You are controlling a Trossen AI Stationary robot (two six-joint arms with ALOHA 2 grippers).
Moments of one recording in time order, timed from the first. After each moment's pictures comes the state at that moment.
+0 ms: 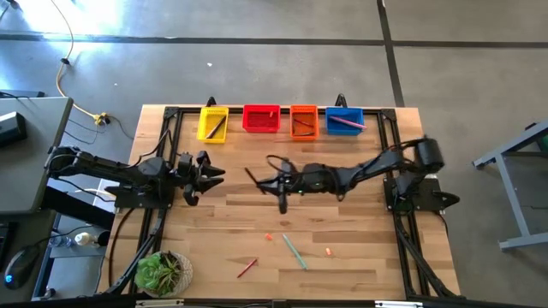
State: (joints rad) left arm 0.03 0.57 0.02 0.72 -0.09 -0.39; right arm 0.10 1.75 0.92 0.74 0.10 0.31
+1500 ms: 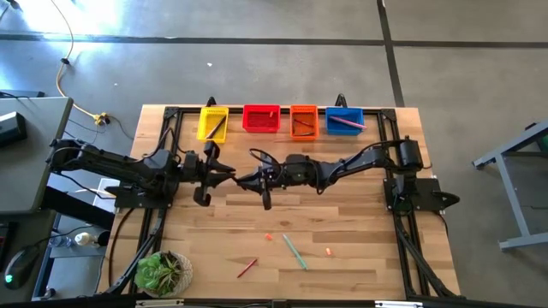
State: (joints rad) left arm 0.03 0.85 0.28 0.82 -0.02 -0.04; right arm 0.03 1.94 1.18 0.77 -0.10 0.25
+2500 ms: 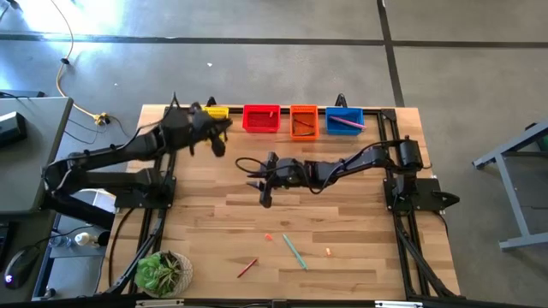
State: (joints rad) left arm 0.53 0.86 0.60 0.01 -0.16 0.04; right arm 0.03 1.94 1.18 0.44 0.10 0.15
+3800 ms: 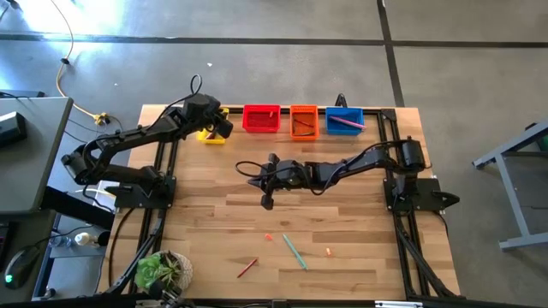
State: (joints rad) left arm 0.89 1.22 0.66 -0.04 -0.14 -0.03; right arm 0.05 1.93 1.18 0.40 0.10 0.13
